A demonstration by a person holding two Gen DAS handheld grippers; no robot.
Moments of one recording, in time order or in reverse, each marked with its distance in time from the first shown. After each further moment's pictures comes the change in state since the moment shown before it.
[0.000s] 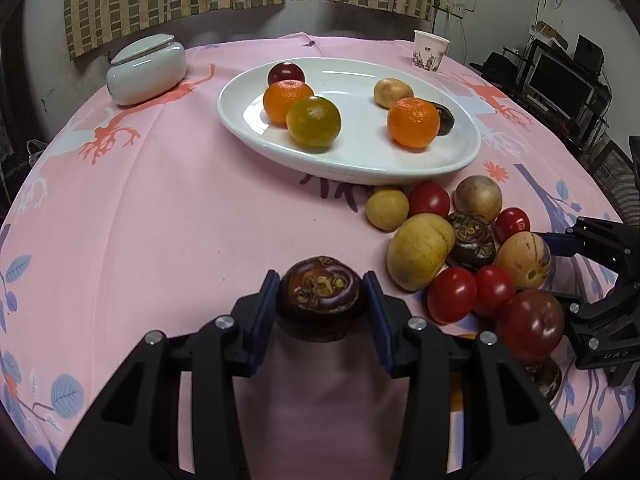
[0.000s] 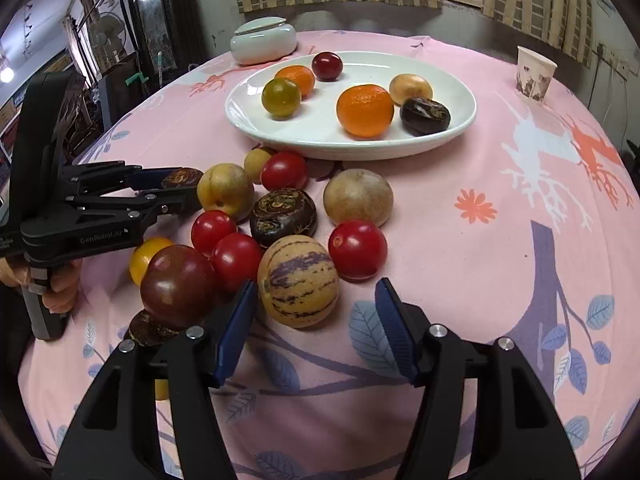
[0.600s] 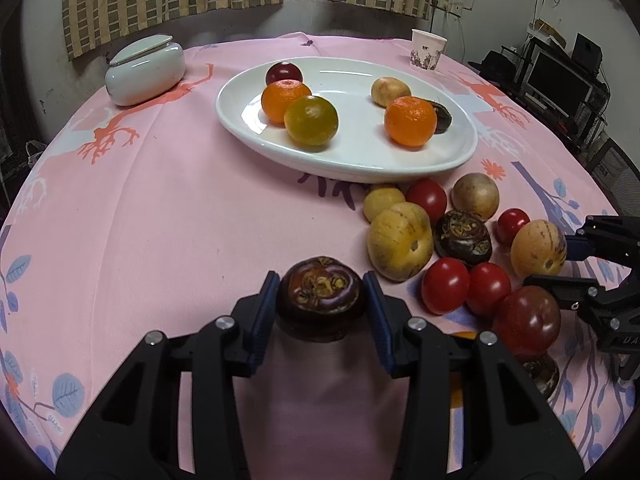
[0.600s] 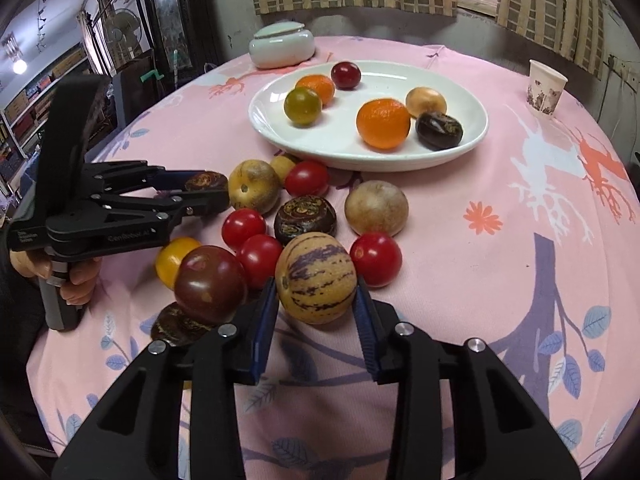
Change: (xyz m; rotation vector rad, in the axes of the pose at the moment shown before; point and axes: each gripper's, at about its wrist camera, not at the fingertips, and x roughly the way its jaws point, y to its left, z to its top) left arm -0.002 -0.001 0.000 0.005 0.010 -0.005; right arm -0.022 0.003 0.003 -0.010 -0.034 0.051
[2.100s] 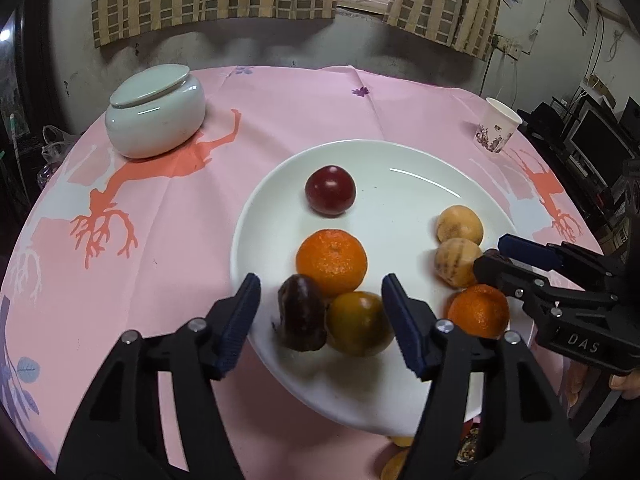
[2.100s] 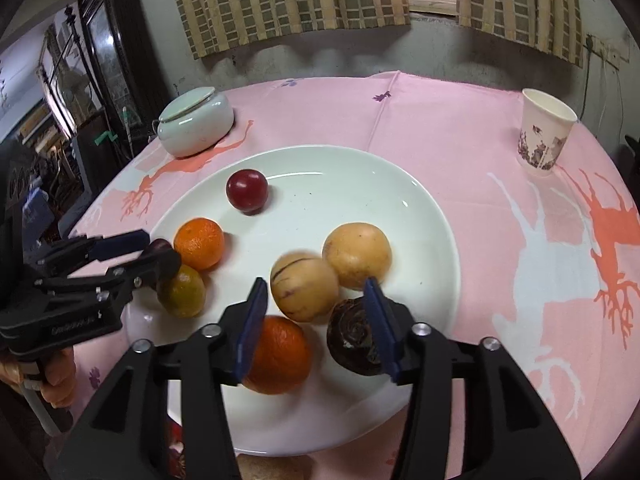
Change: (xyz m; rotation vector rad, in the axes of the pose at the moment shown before) left arm 0.044 0.033 0.131 -0.168 -0.030 0.076; right arm 0.073 -0.087 0.139 0.175 -0.073 -0.039
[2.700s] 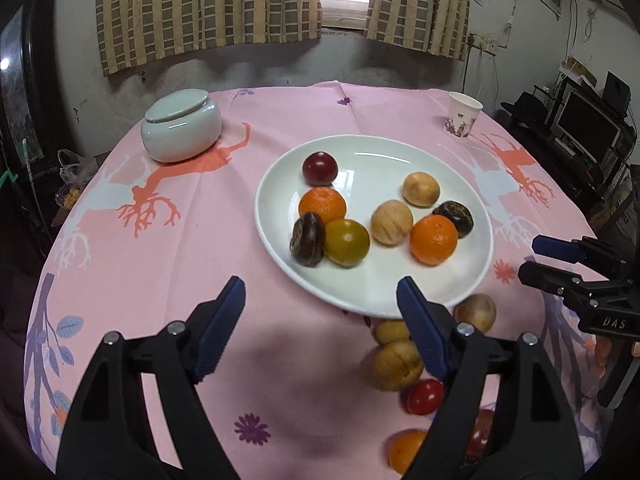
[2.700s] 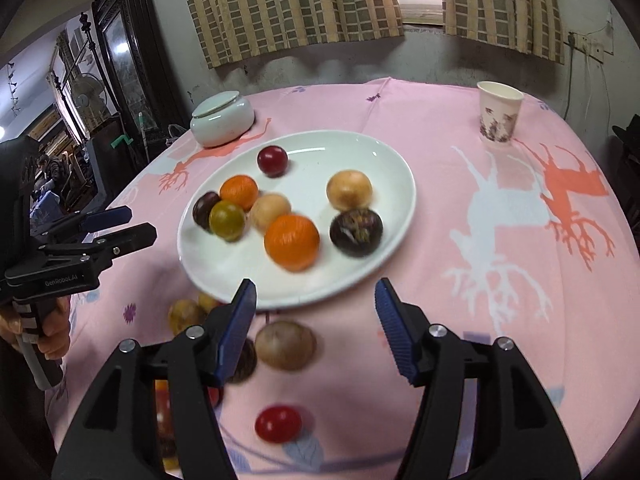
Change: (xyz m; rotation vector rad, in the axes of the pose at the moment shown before) left arm -0.081 -0.013 -0.057 0.090 -0.062 0.022; right arm -0.091 0.000 -0.071 -0.018 -0.020 0.007
